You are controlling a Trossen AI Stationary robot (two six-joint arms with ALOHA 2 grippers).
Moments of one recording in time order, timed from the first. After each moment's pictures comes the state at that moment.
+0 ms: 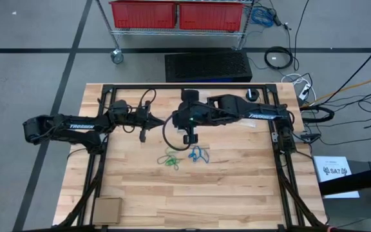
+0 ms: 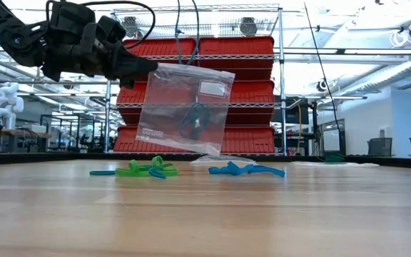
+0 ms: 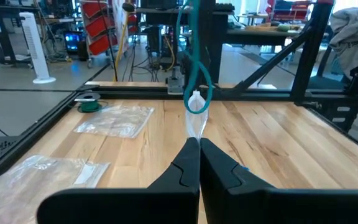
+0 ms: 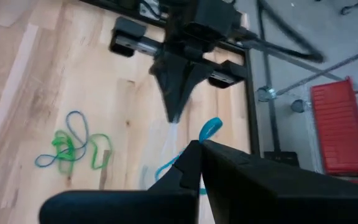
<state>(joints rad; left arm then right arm) 0.44 1.09 0.29 0.75 0.53 0.02 0.06 2.00 2.35 -1.16 0.33 -0.23</state>
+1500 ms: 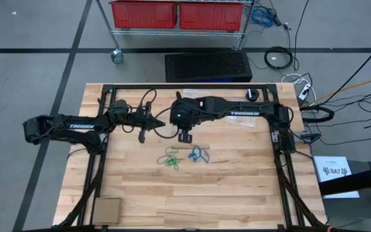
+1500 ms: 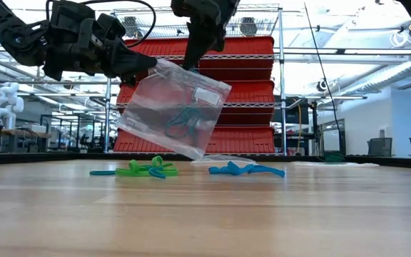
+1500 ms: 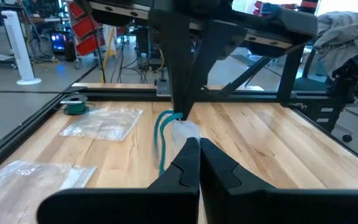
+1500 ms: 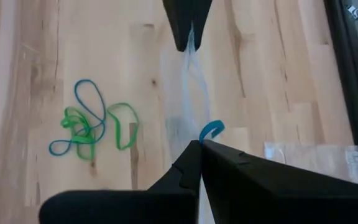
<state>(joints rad) 0.44 1.09 0.30 0.75 0.58 0.01 -0.07 2.01 1.98 -0.97 0.10 -0.03</state>
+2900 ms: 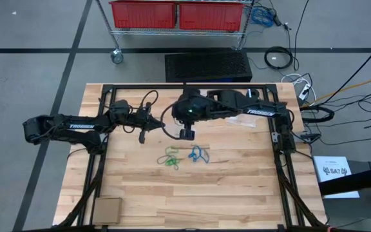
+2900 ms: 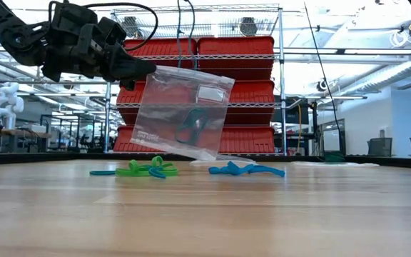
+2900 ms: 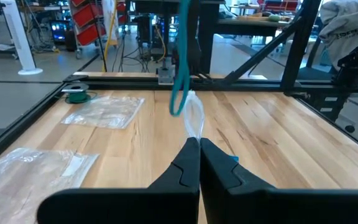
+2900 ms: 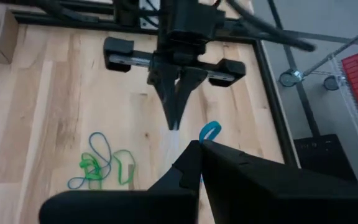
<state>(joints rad) 0.44 1.09 0.30 0.70 0.57 0.03 0.01 1.99 2.36 -1.15 0.24 -0.05</state>
